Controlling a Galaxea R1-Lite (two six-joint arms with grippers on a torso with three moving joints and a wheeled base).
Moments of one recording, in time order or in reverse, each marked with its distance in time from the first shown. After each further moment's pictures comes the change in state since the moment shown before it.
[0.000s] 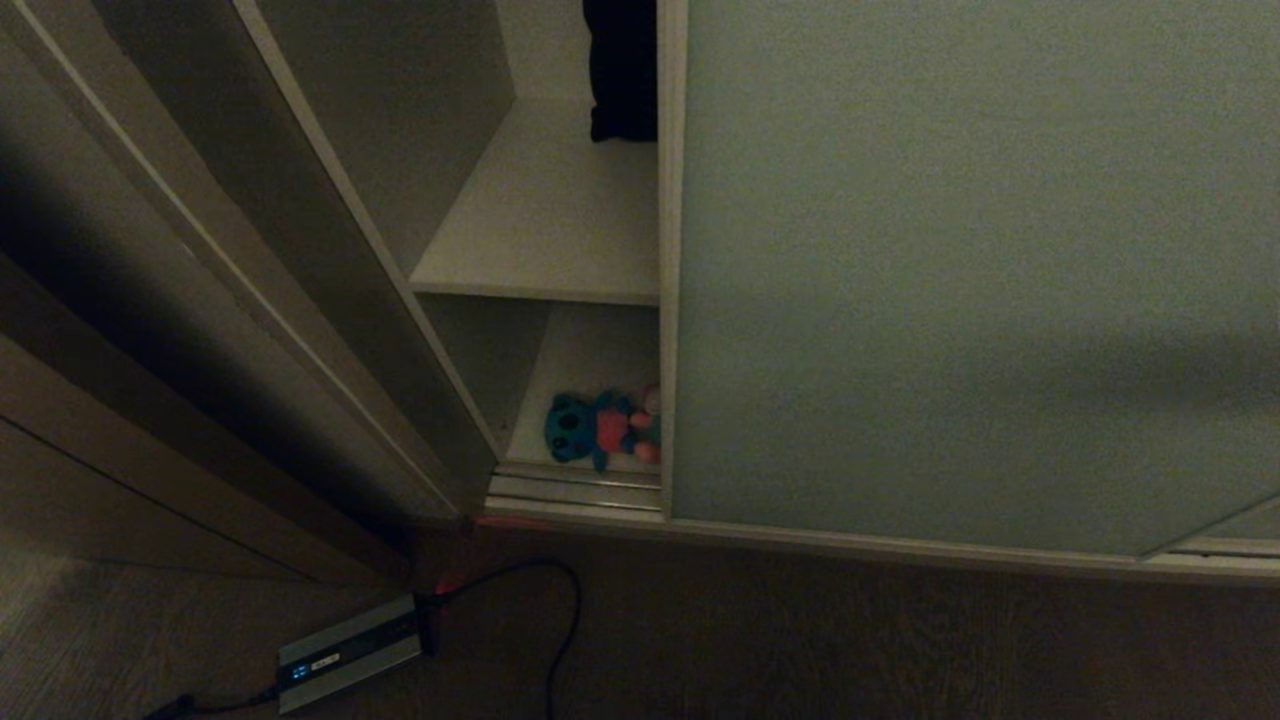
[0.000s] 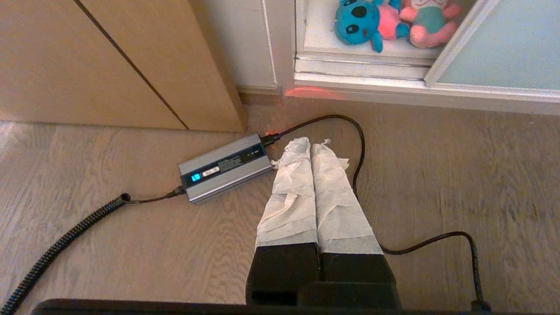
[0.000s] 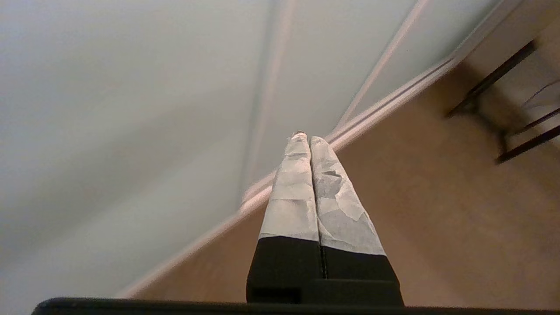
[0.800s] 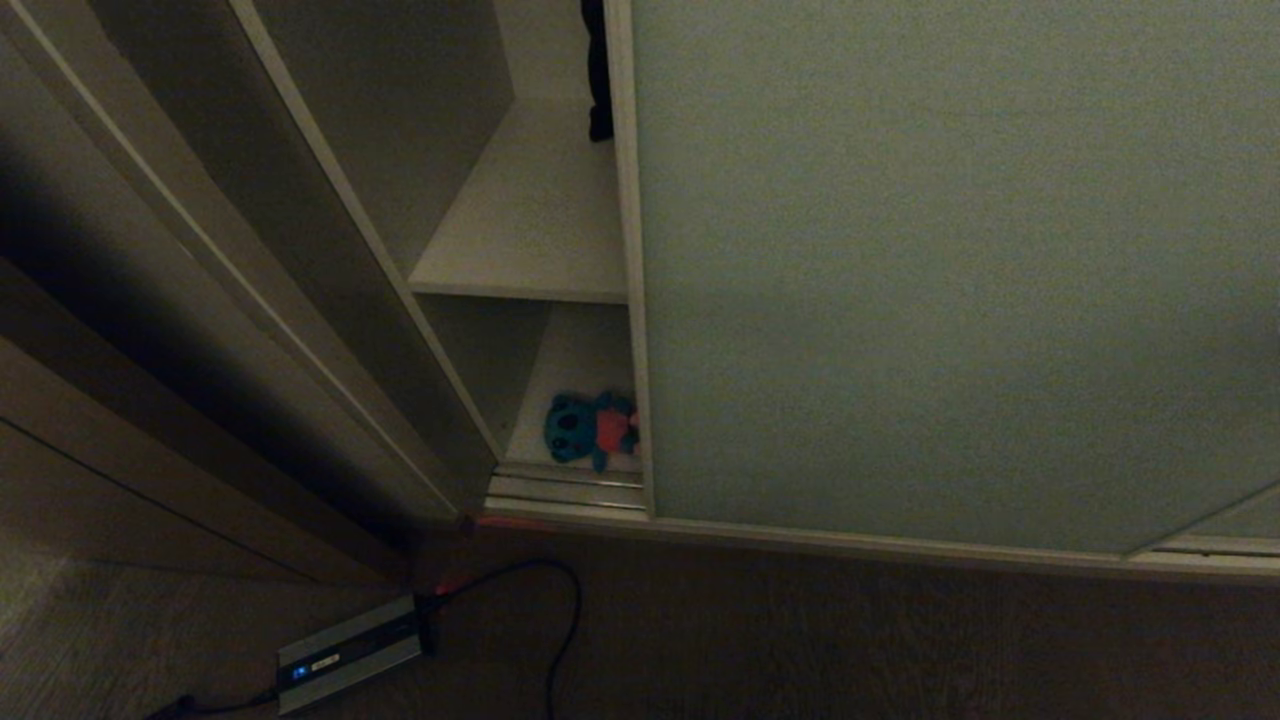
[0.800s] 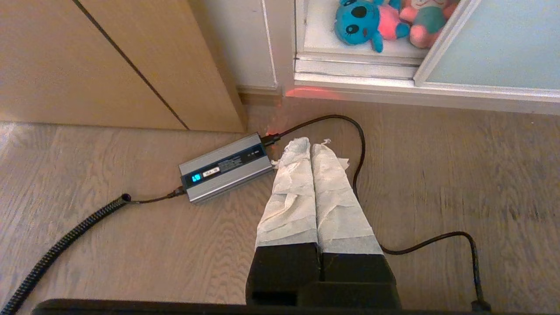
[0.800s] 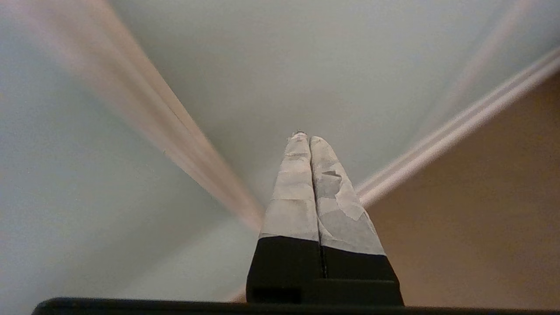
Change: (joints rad) left arm 0.000 0.000 0.000 0.000 0.000 0.000; right arm -0.059 0.582 -0.747 0.186 0.266 0.194
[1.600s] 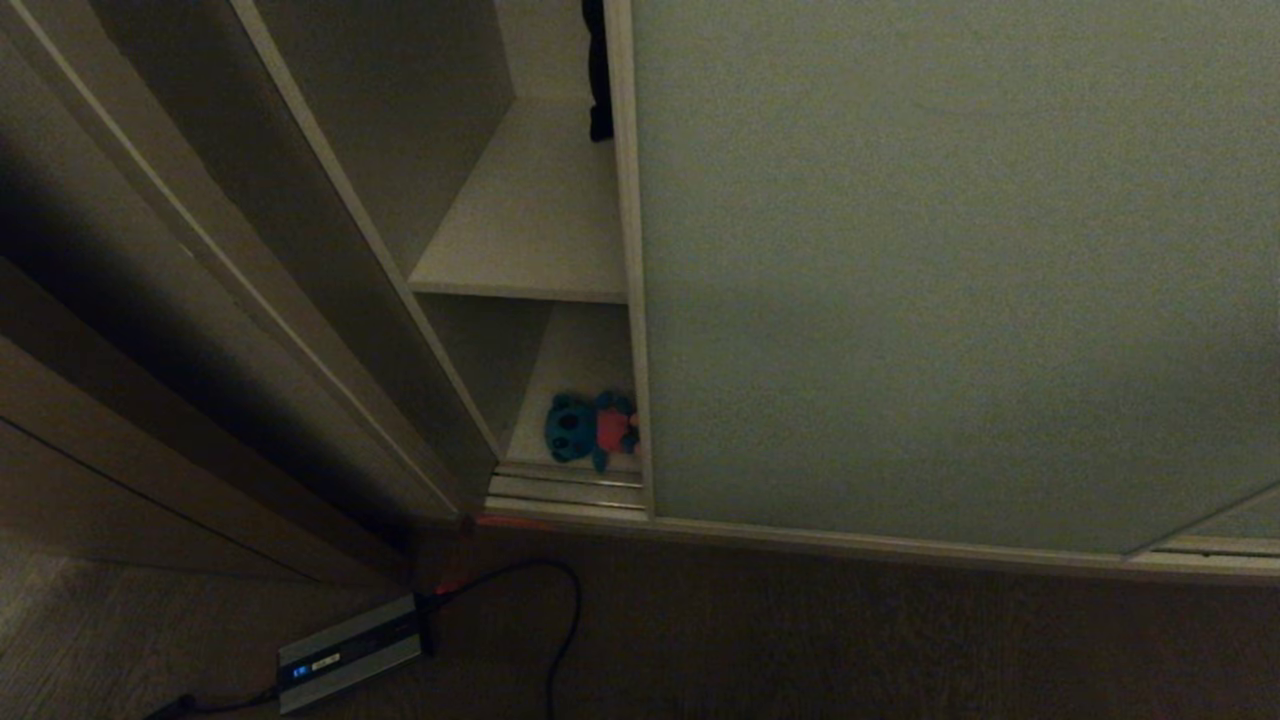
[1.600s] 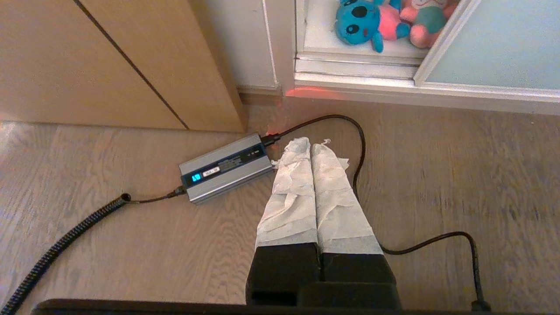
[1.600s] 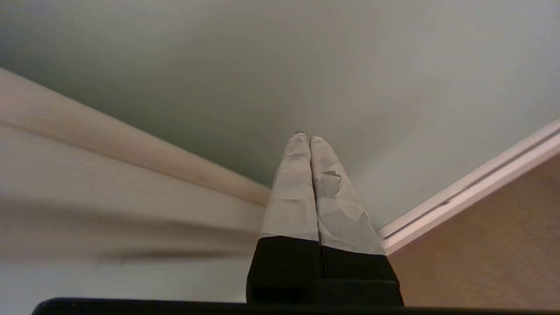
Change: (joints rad) left arm 0.000 0.000 0.000 0.000 0.000 0.000; right arm 0.122 0.212 -0.158 -0.039 0.129 0.269
